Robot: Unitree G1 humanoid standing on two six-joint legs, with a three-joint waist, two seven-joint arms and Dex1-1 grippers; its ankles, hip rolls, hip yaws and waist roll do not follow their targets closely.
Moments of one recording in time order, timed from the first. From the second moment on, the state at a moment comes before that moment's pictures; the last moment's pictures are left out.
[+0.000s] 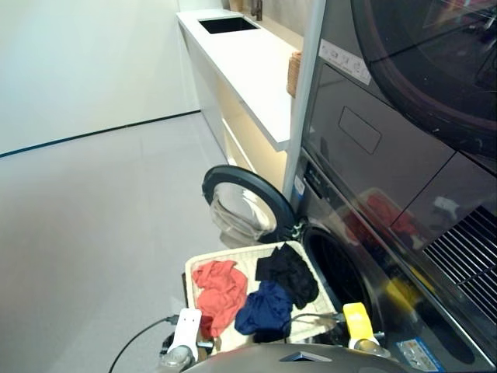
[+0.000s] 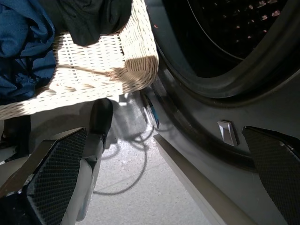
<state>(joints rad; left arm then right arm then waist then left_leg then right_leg) 0.05 0.16 -0.23 1.25 -0.16 -0.17 -0.01 0.01 -0.20 0.26 1.26 0.17 -0.14 -0.04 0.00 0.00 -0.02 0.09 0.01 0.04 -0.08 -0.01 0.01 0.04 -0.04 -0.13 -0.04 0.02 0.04</state>
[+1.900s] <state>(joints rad) -0.82 0.39 -0.32 1.19 -0.31 -0.18 0.22 -0.52 -0.30 0.58 0.58 0.21 -0.25 -0.10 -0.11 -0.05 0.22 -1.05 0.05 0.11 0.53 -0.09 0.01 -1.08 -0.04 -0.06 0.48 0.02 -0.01</state>
